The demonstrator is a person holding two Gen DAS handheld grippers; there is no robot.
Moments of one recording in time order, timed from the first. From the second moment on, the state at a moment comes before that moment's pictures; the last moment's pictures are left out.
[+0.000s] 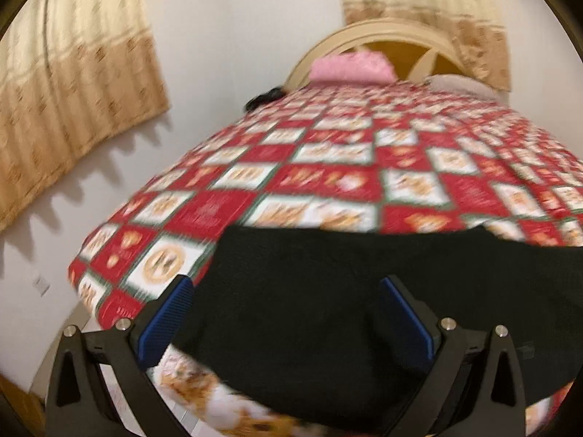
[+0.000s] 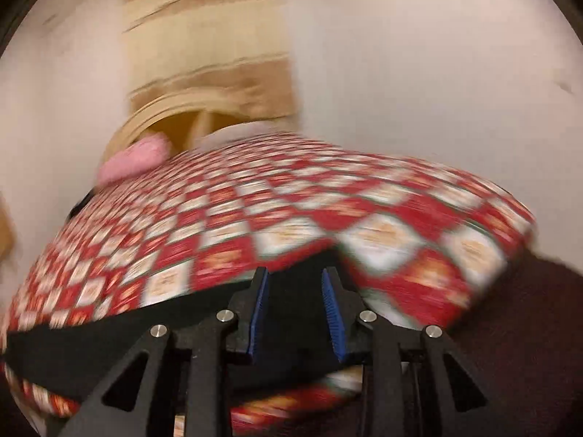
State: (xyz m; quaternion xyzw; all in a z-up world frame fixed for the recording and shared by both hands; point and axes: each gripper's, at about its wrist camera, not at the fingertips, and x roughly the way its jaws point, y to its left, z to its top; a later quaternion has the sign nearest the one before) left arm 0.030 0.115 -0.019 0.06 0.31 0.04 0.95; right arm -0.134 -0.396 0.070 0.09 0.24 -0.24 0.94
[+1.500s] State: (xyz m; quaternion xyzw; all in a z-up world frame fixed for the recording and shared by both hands) left arm -0.001 -0.085 -0.035 0.07 0.39 -0.19 0.90; right arm -0.203 -0.488 0.025 0.23 0.20 -0.32 0.90
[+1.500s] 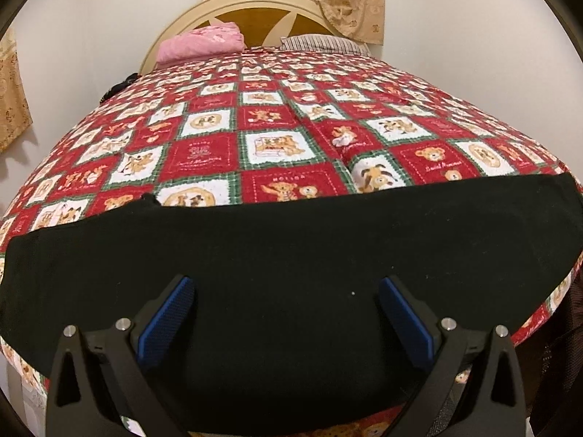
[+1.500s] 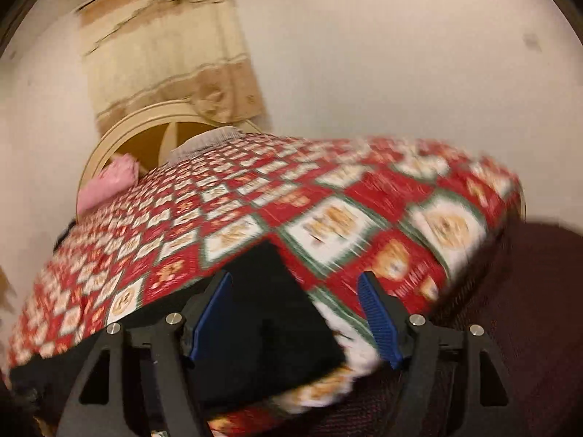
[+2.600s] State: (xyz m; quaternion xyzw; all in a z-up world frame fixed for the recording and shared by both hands) left arm 0.019 0.010 0.001 0.00 0.34 -0.10 0.94; right arm -0.073 -0.205 0.056 0.00 0.25 0.00 0.97
